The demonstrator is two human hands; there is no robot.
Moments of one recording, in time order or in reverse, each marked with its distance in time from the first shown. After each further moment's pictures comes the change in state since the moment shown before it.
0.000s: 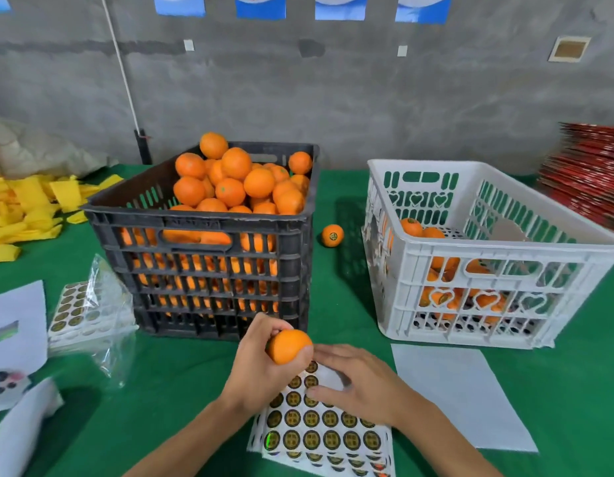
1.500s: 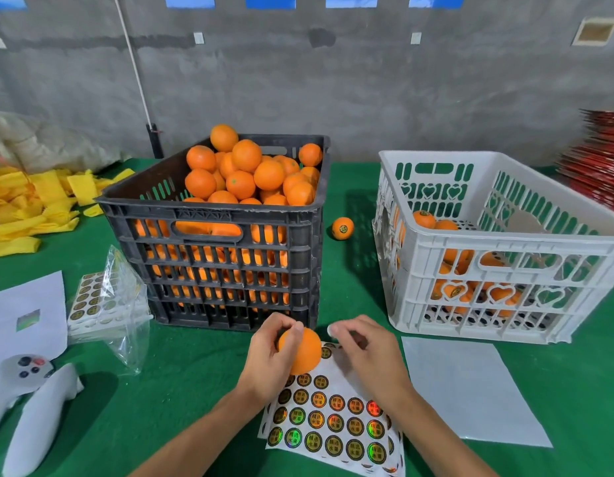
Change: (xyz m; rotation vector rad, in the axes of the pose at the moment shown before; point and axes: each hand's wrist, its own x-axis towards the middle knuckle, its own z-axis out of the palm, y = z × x) left_hand -0.001 -0.008 0.007 -0.159 -0.007 -0.122; right_hand 0.006 -0.032 -0.001 0.446 0.566 0.222
